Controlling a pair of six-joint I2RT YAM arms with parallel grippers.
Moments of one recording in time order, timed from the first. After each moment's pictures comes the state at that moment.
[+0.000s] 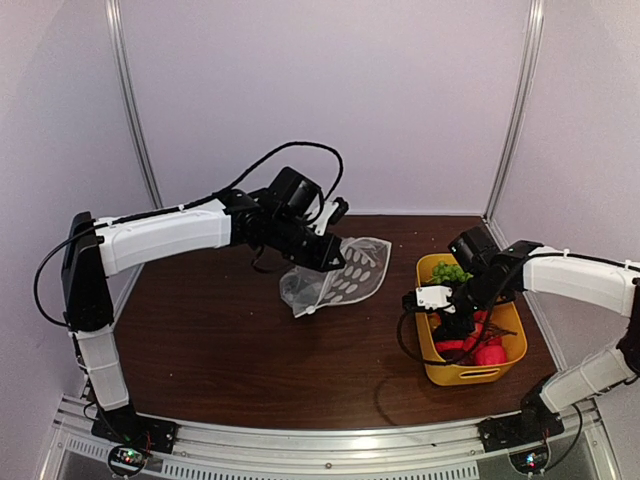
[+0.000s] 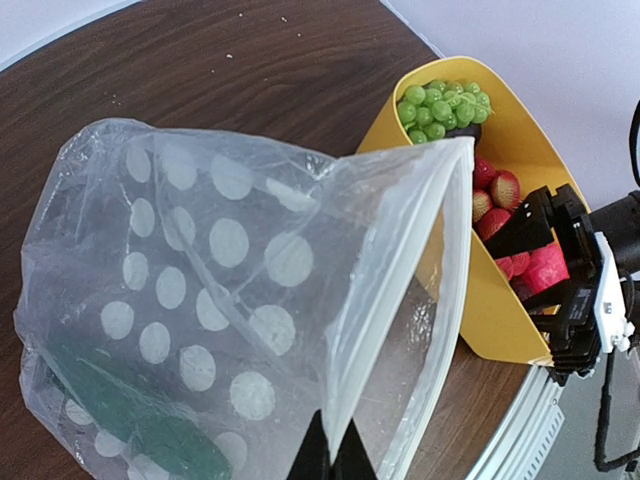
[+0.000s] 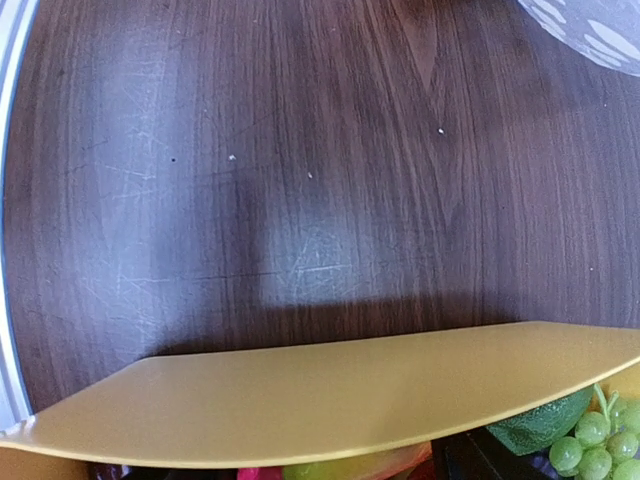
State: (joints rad) left arm -0.89 1.89 1.67 -0.55 0.22 -0.34; right arm 0.50 1.33 0.88 -0.72 -0.31 -0.96
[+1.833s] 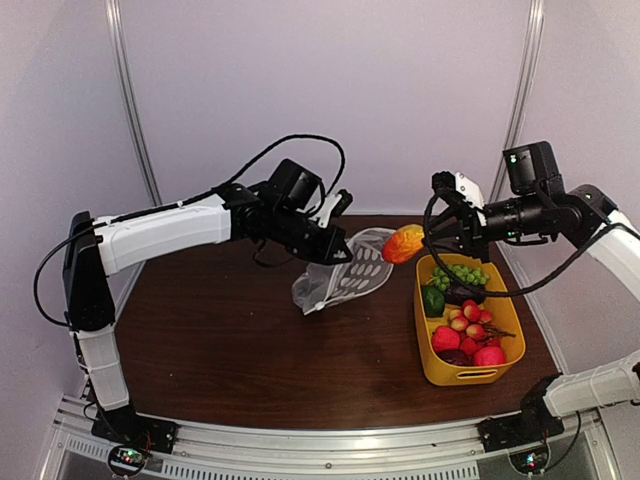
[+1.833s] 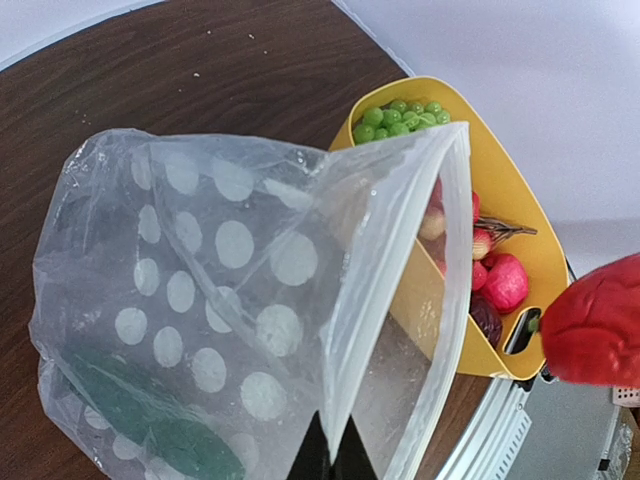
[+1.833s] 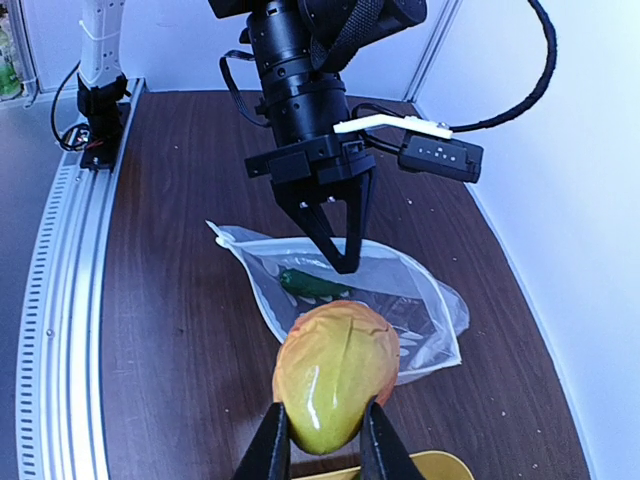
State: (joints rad) left arm -0.89 1.90 1.71 -0.54 0.28 -0.38; right arm 0.51 1.13 1.31 -0.77 -0.57 -0.65
